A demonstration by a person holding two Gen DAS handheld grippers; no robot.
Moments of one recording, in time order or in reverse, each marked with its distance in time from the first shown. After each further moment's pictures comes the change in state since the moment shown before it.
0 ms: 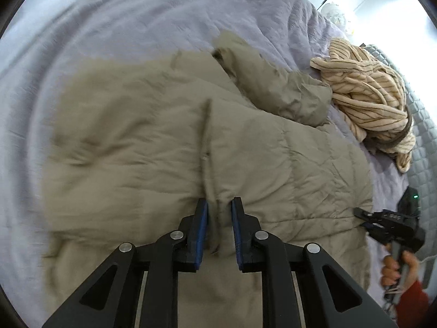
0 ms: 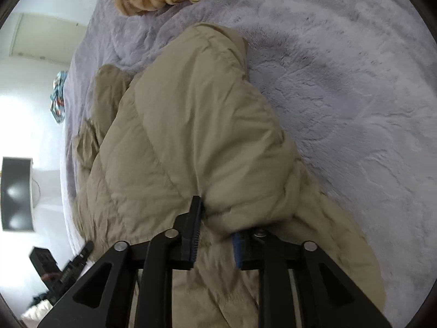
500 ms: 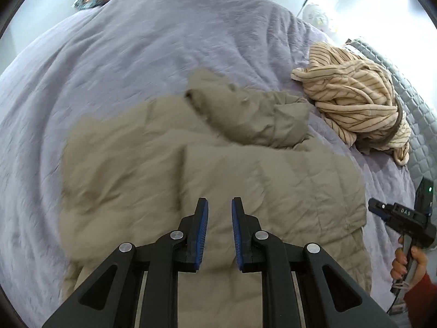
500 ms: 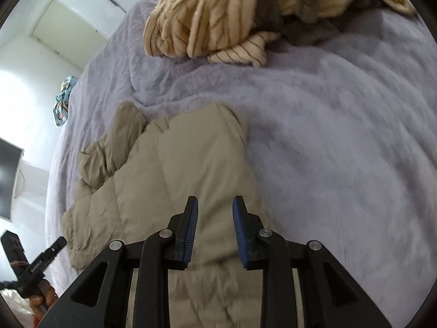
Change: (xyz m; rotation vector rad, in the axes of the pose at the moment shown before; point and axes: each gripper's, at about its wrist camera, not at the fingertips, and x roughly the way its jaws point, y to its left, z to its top) left arm -0.014 -0.046 0.028 0.113 -0.085 0.009; right arm -0.056 0.016 0.023 -0.165 -0.227 -0.095
